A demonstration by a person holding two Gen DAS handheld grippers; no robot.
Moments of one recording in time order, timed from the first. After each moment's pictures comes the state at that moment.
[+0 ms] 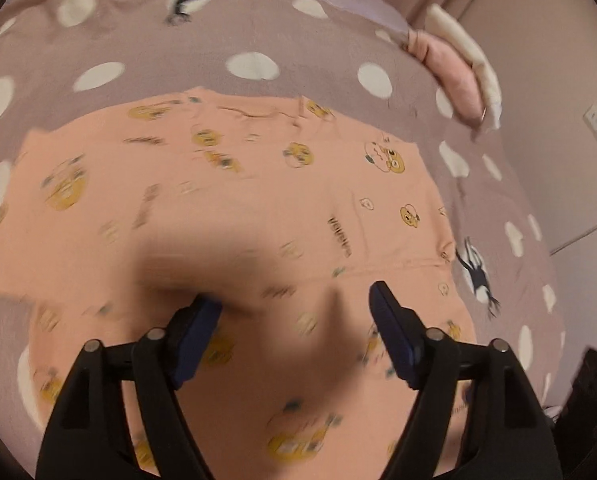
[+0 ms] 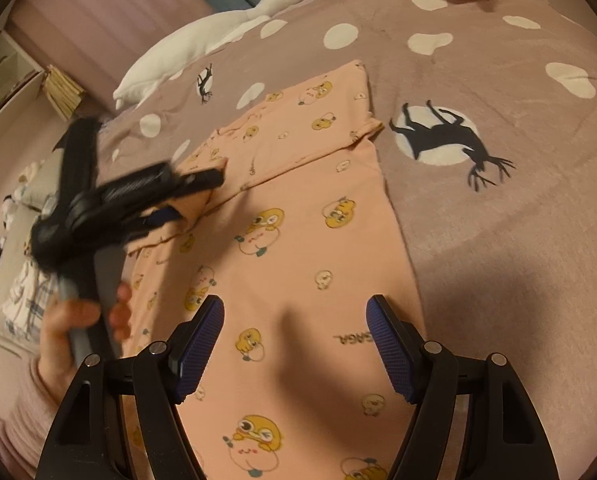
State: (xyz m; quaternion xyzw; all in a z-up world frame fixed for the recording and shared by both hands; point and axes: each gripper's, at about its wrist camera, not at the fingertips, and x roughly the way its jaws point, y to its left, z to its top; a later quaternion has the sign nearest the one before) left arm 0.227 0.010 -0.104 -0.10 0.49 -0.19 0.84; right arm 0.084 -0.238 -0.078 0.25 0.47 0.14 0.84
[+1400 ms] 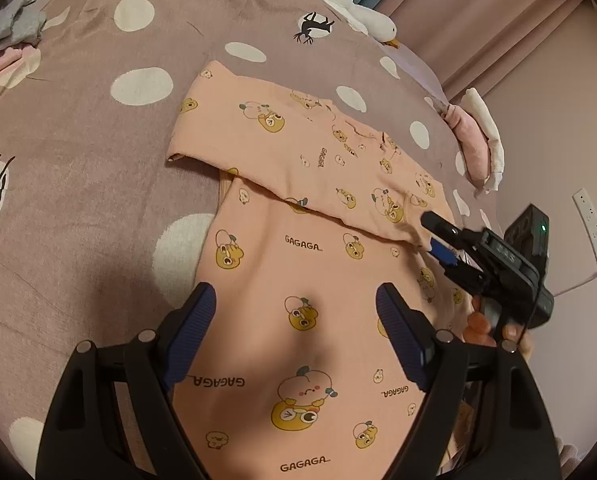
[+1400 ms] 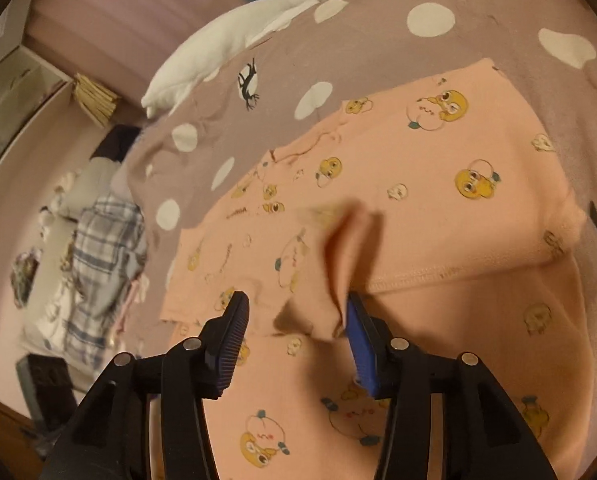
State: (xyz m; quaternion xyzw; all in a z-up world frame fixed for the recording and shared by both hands) left arm 0.139 0.144 -0.105 -0.22 0.47 -0.14 0.84; right arm 0.179 -0.183 -0.100 0.30 0.44 0.22 0.82
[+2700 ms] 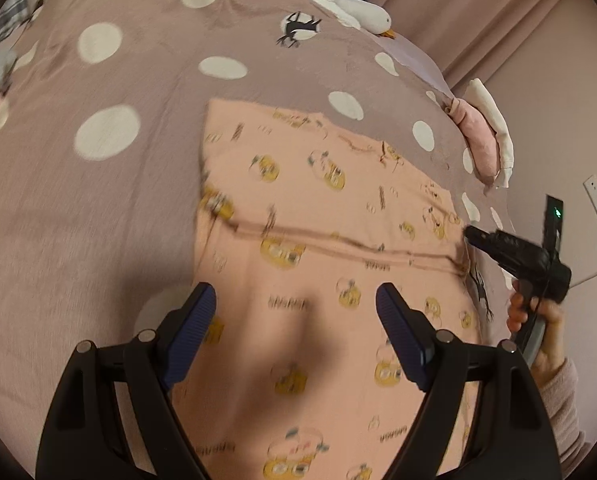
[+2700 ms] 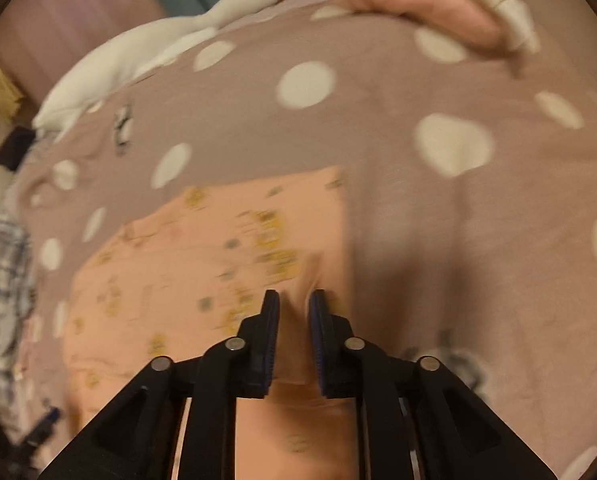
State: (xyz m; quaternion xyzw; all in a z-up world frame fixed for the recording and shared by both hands) left arm 0.196 0.124 -0.089 -0.18 0.47 -0.14 0.85; right arm 0.231 -0.264 -0.065 0.17 0.48 0.01 0.86
